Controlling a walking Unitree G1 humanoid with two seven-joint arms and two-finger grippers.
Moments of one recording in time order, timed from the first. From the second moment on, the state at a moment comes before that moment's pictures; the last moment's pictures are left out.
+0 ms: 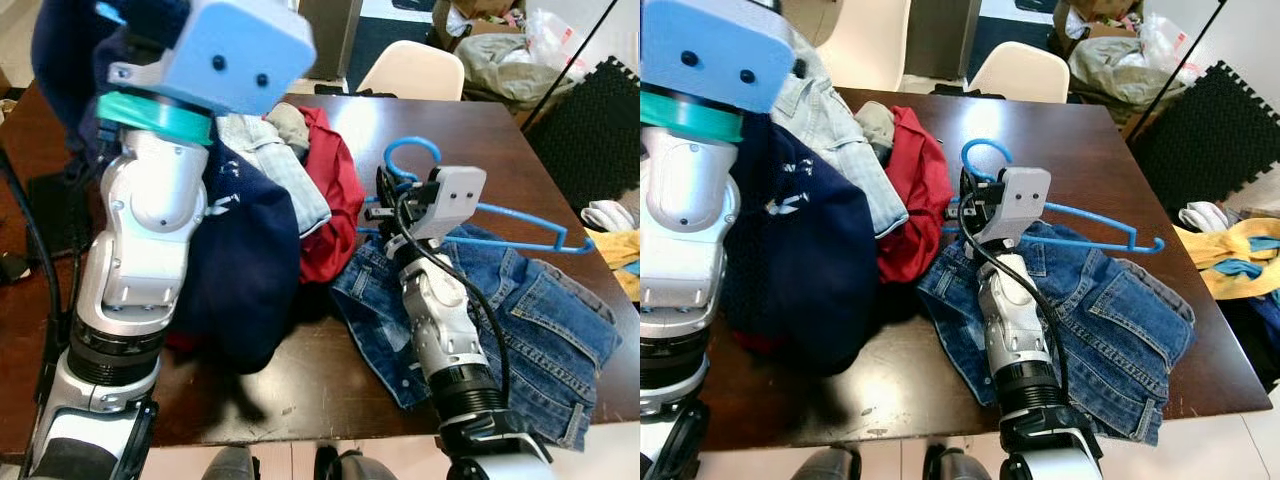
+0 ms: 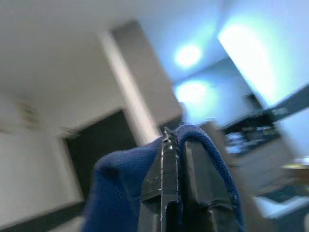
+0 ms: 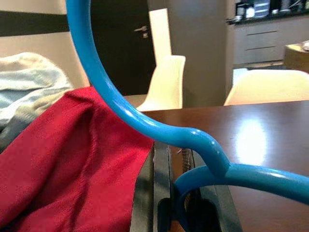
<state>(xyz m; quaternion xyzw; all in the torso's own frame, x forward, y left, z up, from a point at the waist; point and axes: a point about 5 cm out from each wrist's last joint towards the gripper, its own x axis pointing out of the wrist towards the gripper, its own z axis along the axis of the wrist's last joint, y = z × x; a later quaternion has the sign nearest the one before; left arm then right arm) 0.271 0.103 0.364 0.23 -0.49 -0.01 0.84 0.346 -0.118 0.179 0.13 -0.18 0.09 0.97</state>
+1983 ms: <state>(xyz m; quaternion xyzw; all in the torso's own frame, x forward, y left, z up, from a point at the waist) 0.281 0.044 0.253 -0.01 -0.23 -0.29 0.93 0.319 -0.177 0.215 0.05 -0.28 -0.07 0.96</state>
